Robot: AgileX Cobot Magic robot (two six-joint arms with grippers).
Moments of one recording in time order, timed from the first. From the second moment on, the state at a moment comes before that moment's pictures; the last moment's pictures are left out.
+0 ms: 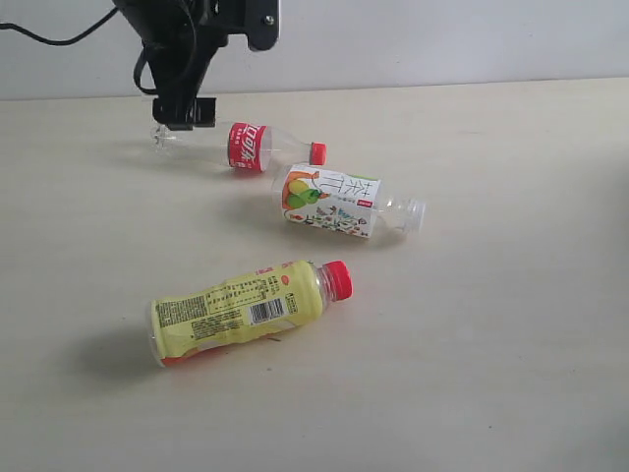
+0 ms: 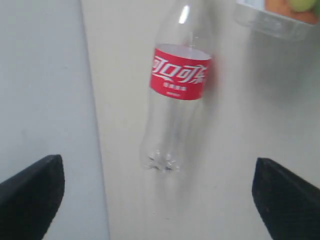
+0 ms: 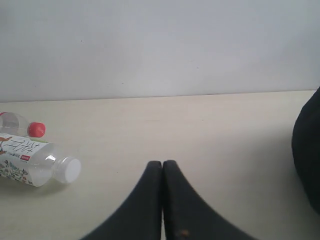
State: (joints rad) left arm -0.55 1.94 -1.64 0.33 0.82 0.91; right arm 0.05 0.01 -0.01 0.00 0.24 0.03
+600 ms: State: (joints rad) left arm -0.45 1.94 -1.64 0.27 0.81 1.05; right arm 0.05 0.01 -0.01 0.00 0.24 0.03
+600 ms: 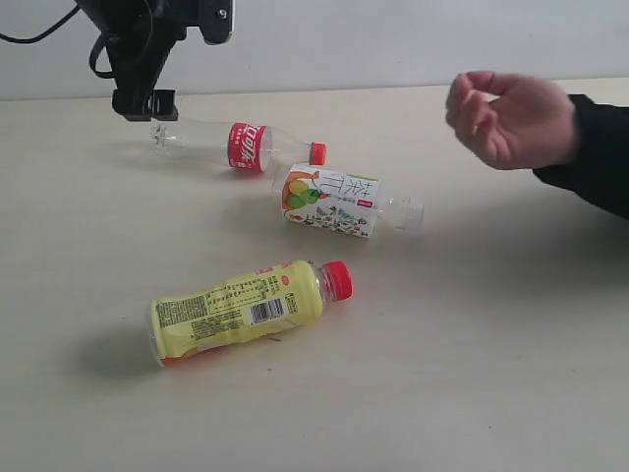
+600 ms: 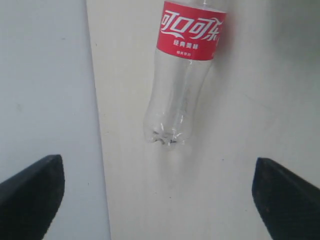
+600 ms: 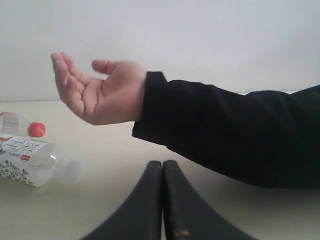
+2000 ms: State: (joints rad) left arm -0.37 2.30 -1.99 0.09 0.83 1.28; right arm 0.05 0.01 -0.01 0.00 0.24 0.03
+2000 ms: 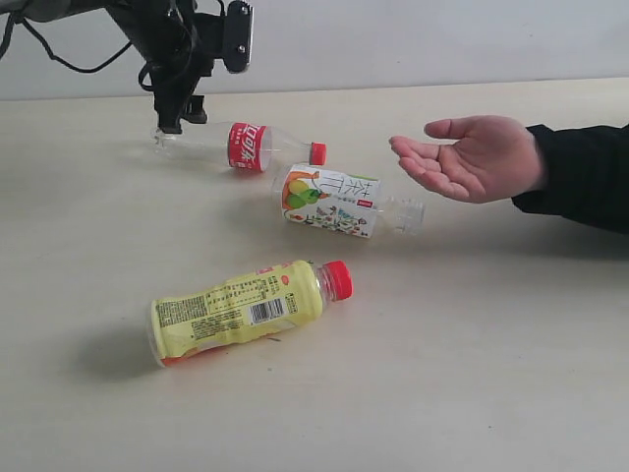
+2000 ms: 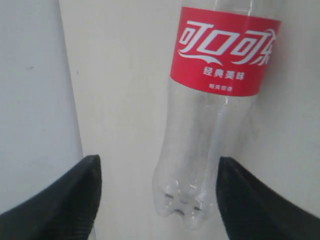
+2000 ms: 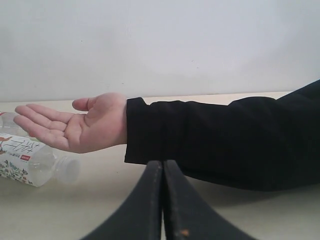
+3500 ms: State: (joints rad) left arm -0.37 2.43 -1.99 0.08 0.72 1.23; right arm 0.05 0.01 -0.01 0.00 0.24 0.03
